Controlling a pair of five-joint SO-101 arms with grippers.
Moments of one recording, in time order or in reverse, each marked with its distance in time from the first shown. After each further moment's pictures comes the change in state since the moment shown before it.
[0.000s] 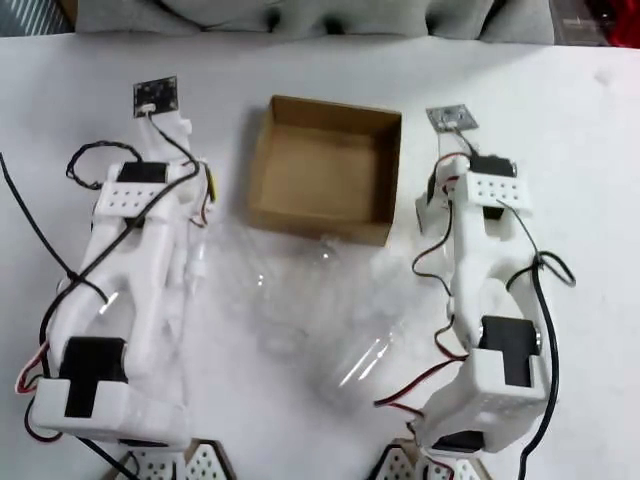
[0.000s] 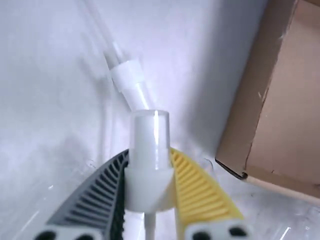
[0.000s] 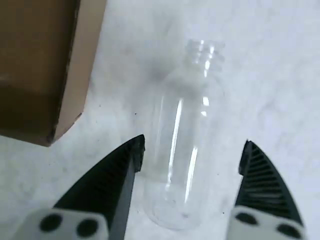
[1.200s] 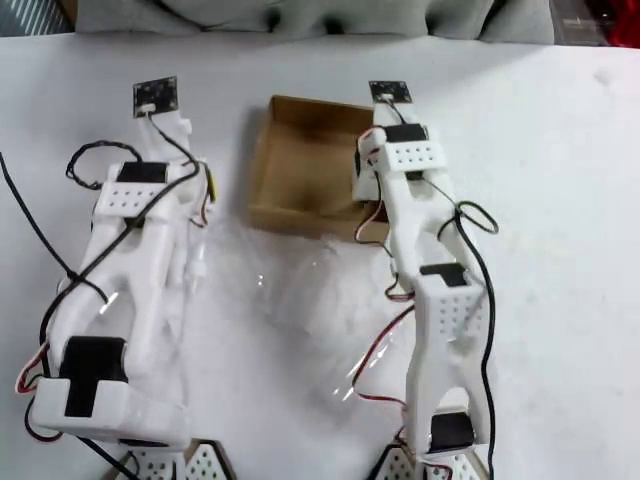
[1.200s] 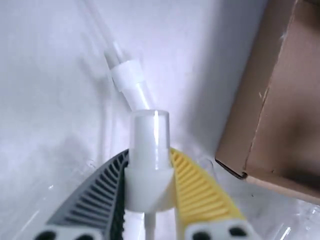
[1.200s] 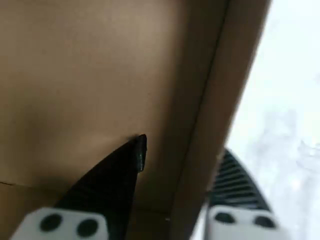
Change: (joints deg) left arm 0.0 0.0 0.0 0.0 0.0; right arm -13.5 33.1 -37.4 4.9 -18.5
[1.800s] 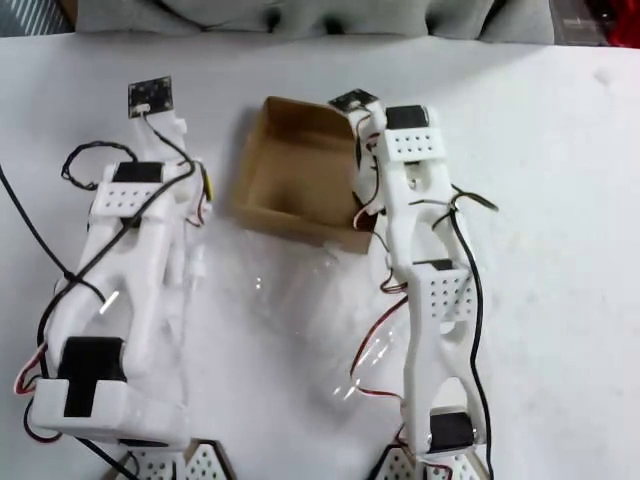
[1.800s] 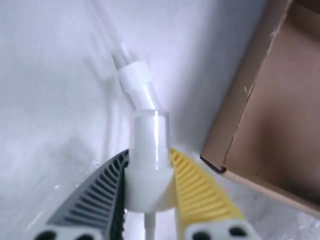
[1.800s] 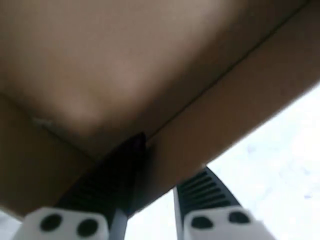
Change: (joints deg) left arm -1.0 0.0 0.0 0.0 0.0; right arm -0.1 8.8 -19.7 21.7 28.0
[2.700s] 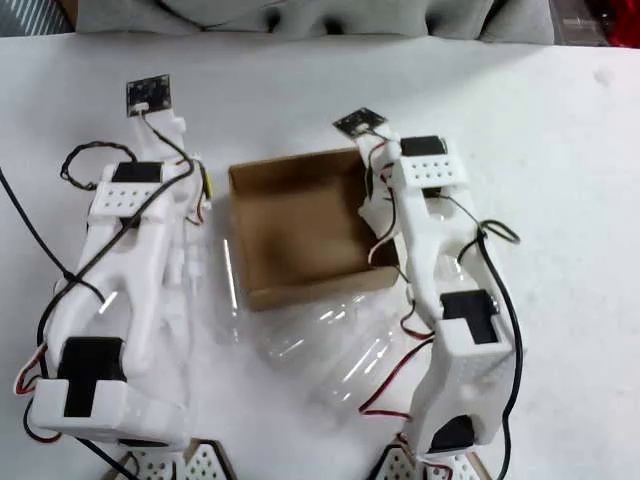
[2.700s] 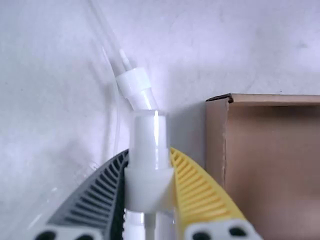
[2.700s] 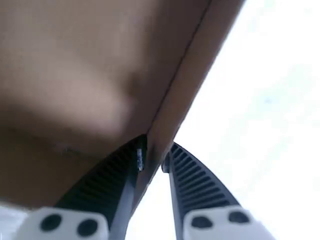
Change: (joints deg) left arm -0.2 0.0 0.0 -1.1 0.0; right arm 0.6 -30.9 45.8 -19.4 1.2
